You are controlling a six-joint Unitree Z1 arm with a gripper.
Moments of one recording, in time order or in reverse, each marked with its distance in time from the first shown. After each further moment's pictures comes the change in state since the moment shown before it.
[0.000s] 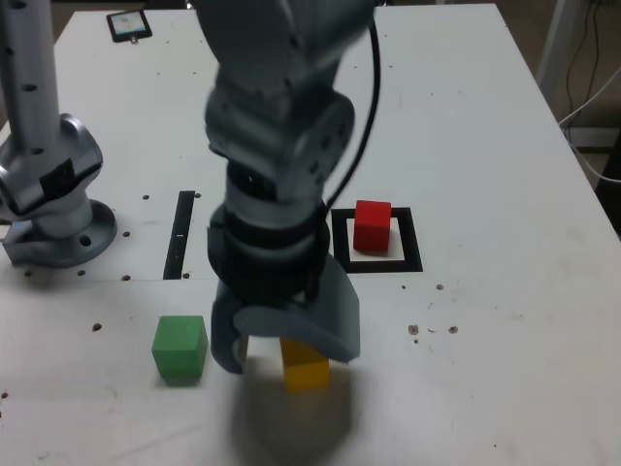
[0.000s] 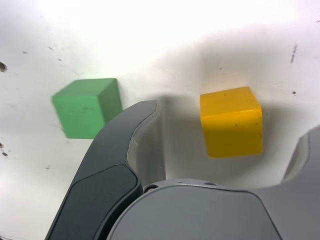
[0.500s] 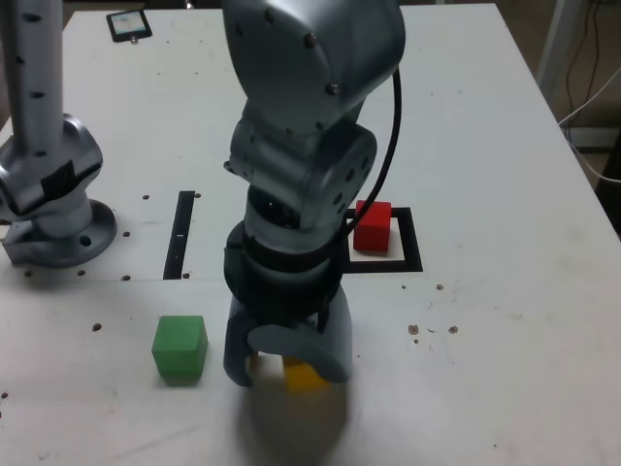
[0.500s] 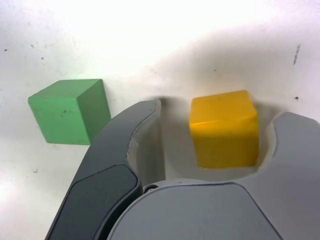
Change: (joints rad) arm 0.009 0.050 -0.023 -0.005 0.003 0.009
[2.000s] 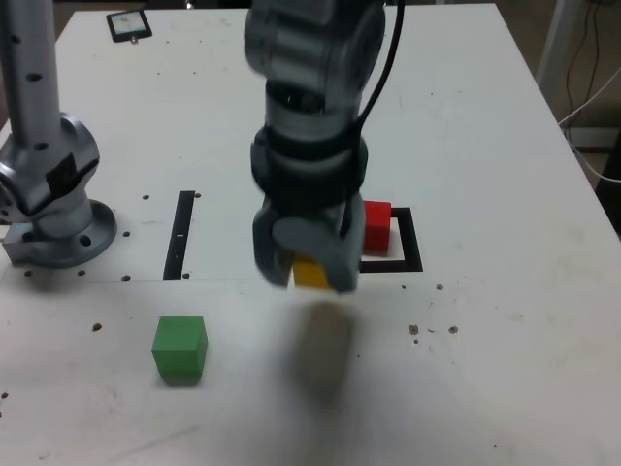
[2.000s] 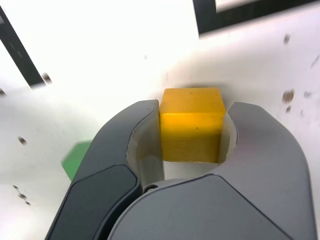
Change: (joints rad) arm 0.189 -0.130 -0.019 0.090 0.131 0.319
